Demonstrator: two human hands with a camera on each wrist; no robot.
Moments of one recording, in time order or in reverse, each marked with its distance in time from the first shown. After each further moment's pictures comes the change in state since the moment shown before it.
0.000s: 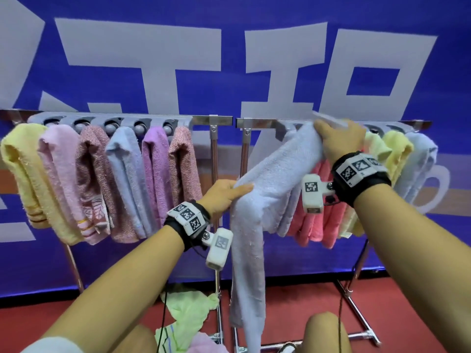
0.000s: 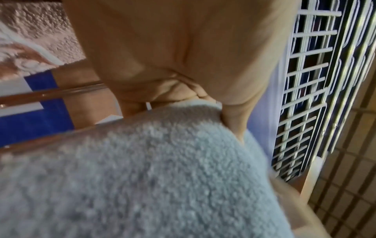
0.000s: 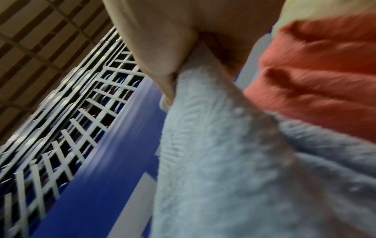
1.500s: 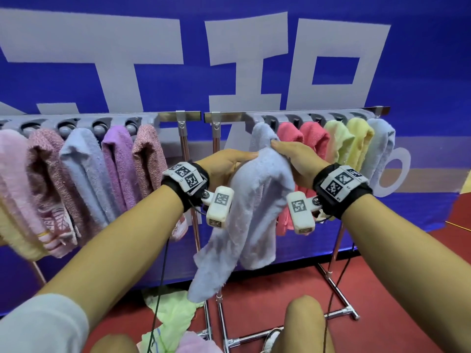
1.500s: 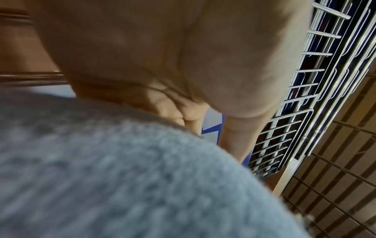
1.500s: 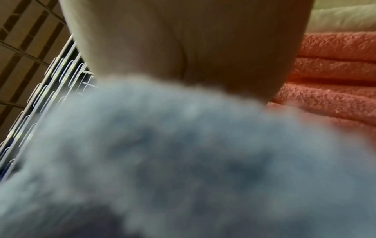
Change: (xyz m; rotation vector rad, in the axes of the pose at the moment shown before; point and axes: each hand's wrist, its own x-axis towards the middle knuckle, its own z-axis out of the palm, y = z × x) left_hand 0.016 0.082 0.059 -0.154 -0.401 -0.278; right_hand -0.045 0.018 -0.023 0.423 -0.684 0.330
